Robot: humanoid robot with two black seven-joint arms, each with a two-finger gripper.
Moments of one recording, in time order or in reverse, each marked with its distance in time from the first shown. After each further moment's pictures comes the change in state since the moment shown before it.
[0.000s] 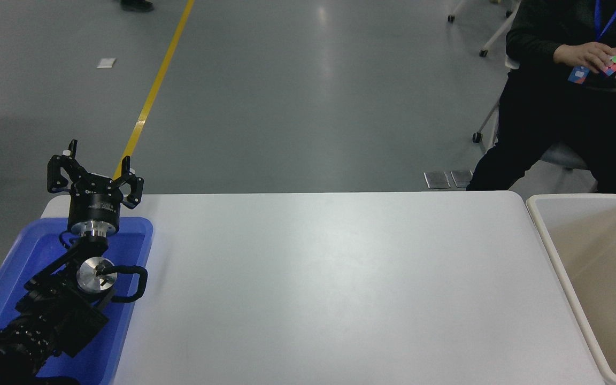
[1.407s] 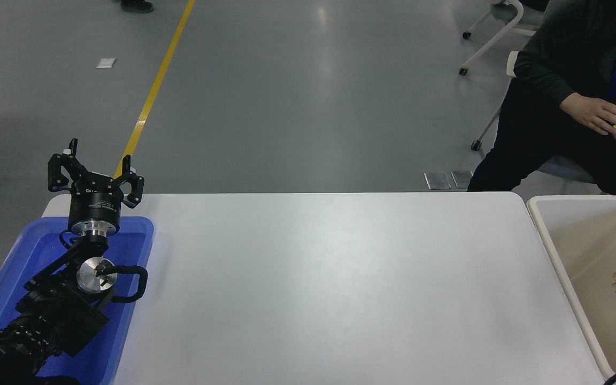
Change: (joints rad) left arm -0.001 0.000 0.000 0.000 0.000 0.000 0.000; right arm -0.468 0.298 0.632 -0.128 0.375 -0.456 -0.254
